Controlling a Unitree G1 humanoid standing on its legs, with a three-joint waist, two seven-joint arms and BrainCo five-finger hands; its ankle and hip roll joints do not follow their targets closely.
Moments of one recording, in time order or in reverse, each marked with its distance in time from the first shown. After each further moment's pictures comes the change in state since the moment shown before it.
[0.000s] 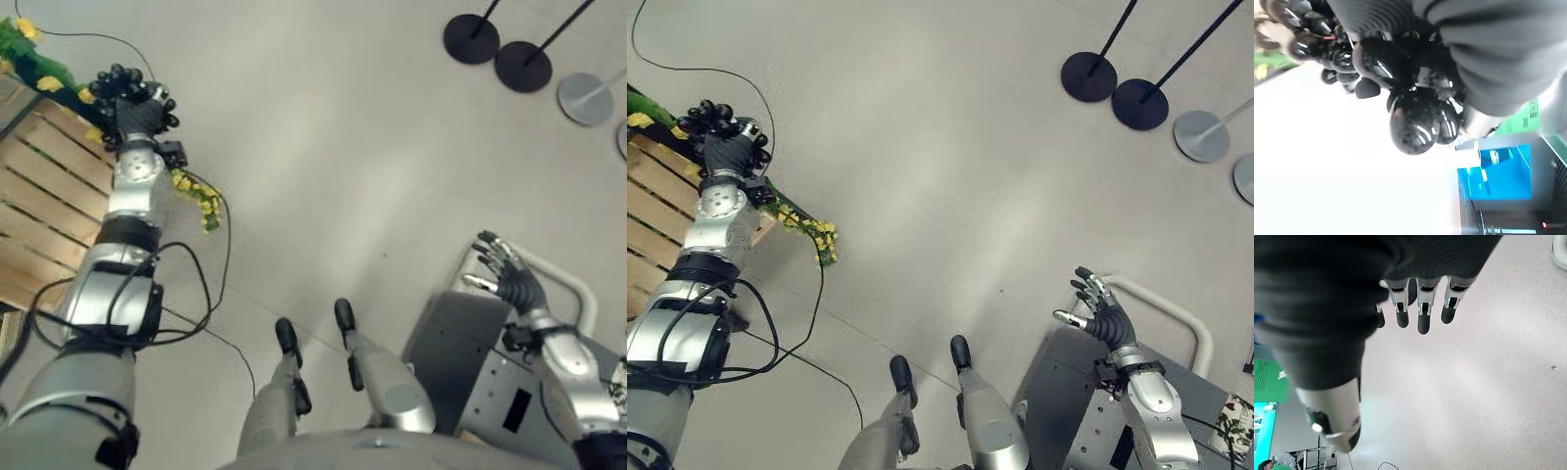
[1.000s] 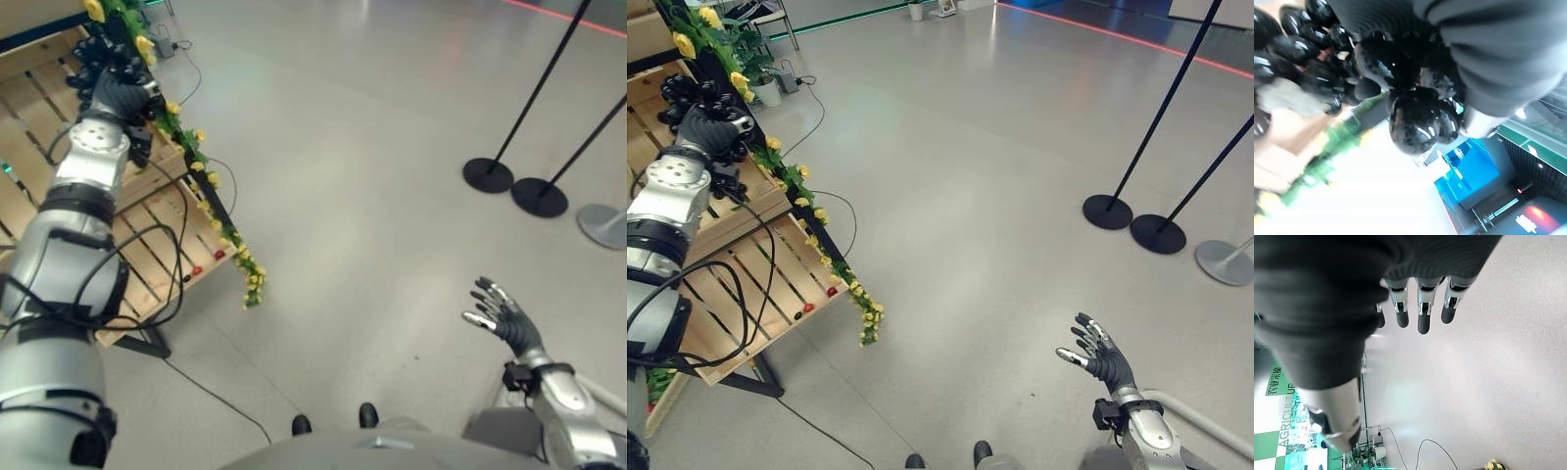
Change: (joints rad) left arm -0.236 0.073 -0.280 0.177 0.149 0.091 -0.193; right arm 0.112 0.057 -0.034 0.113 0.000 0.052 0.080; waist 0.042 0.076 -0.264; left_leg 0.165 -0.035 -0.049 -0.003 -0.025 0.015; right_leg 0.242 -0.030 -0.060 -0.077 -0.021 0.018
